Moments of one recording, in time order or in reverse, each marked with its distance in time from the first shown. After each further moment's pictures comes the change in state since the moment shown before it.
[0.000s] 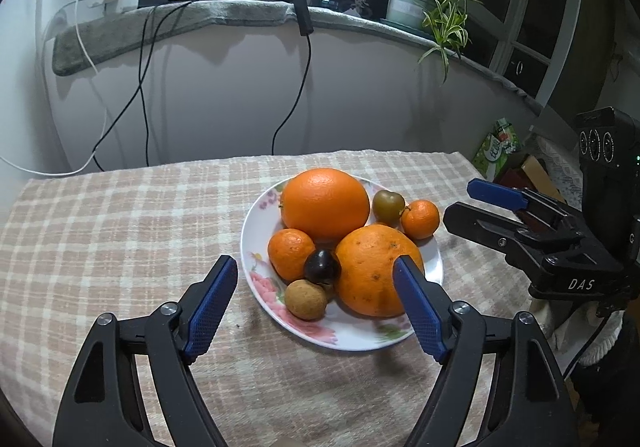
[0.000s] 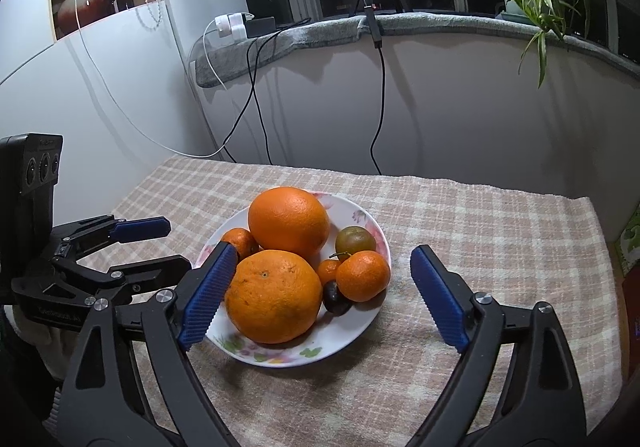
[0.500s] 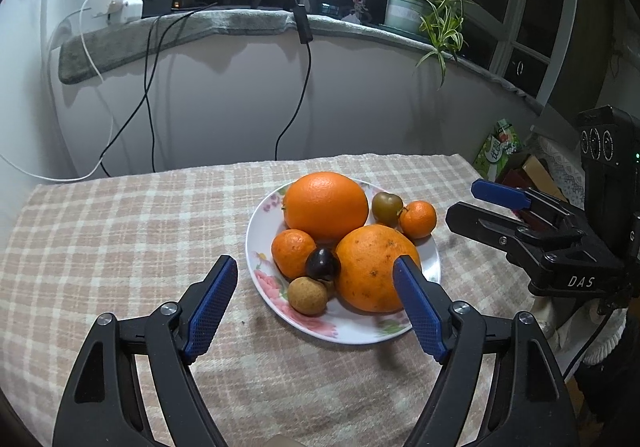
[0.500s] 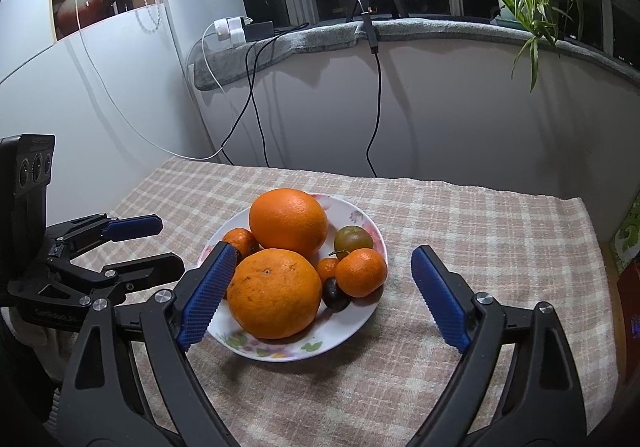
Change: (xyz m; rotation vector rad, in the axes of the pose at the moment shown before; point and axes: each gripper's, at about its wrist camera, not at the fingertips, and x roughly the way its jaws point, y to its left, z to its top) left arm -0.009 -0.003 -0.002 0.012 -0.020 0.017; right arm -0.008 0.002 0.000 0.000 -0.010 -0.015
